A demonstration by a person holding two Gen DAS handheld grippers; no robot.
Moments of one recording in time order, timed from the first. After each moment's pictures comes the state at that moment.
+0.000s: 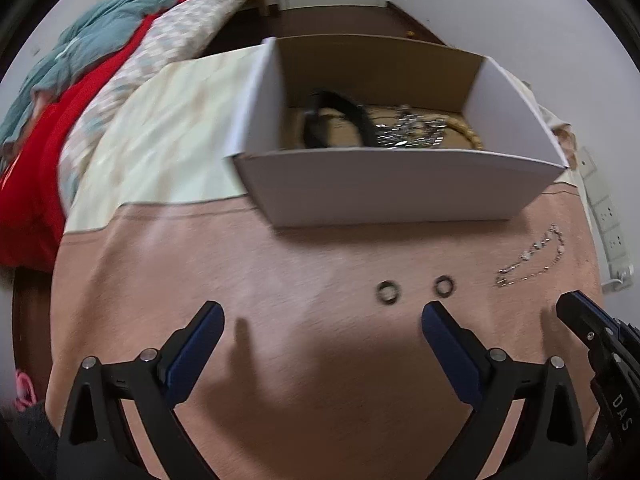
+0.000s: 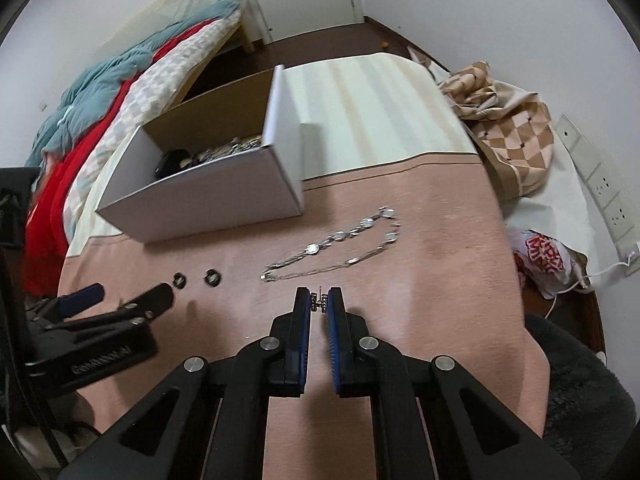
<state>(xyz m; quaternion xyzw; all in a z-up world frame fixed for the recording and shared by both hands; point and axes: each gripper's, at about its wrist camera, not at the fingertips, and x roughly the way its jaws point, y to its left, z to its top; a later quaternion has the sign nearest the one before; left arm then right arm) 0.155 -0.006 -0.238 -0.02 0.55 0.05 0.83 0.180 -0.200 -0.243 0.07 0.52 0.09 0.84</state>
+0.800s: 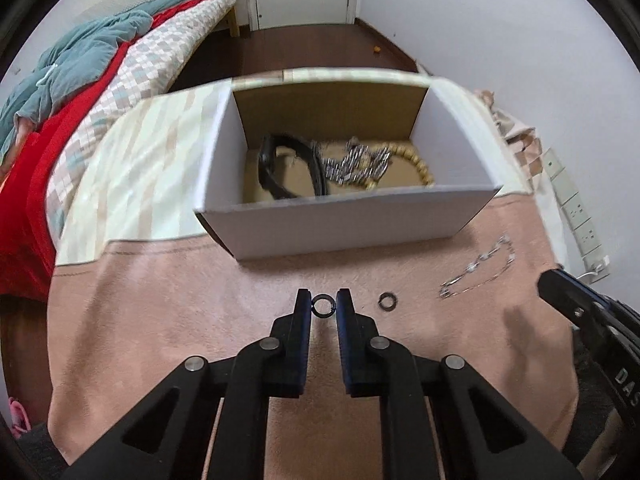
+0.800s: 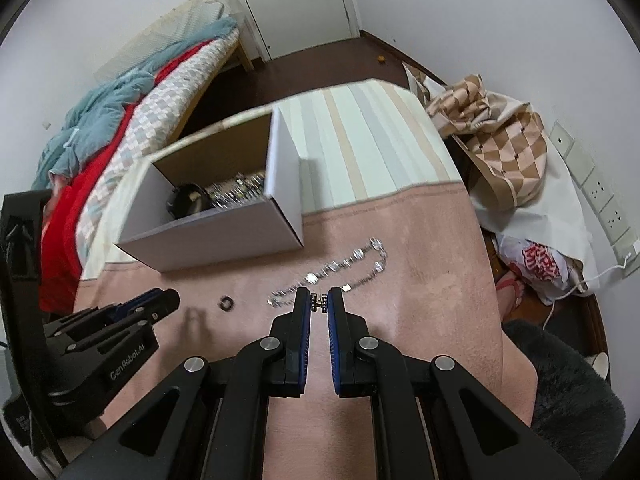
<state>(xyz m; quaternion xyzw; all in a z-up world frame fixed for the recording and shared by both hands) 0.147 -0.019 -0.197 -0.03 0.52 0.00 0.85 0.180 -0.208 -0.210 0.10 0.49 0.10 0.86</state>
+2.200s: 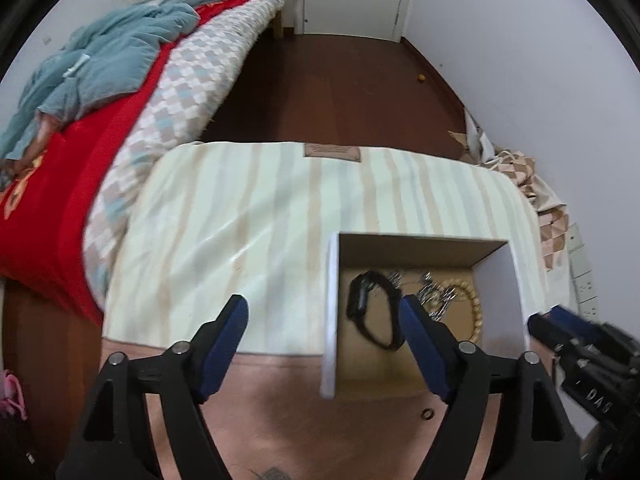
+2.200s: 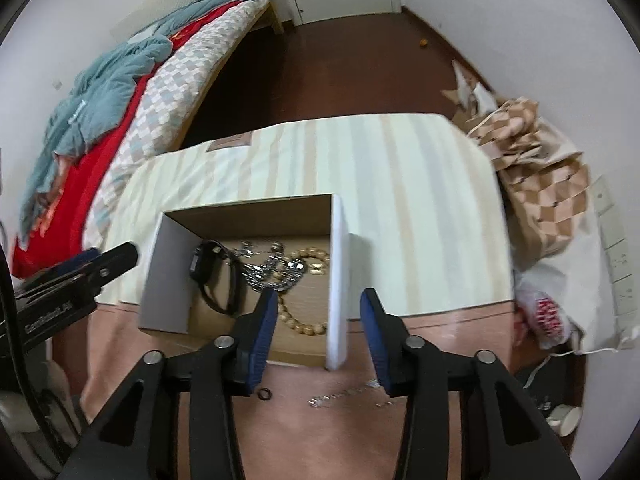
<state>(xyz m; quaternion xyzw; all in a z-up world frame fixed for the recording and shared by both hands) 0.232 0.061 -0.143 -0.07 0.52 0.07 0.85 0.300 -0.160 -0.175 0.03 0.55 0.14 0.82</state>
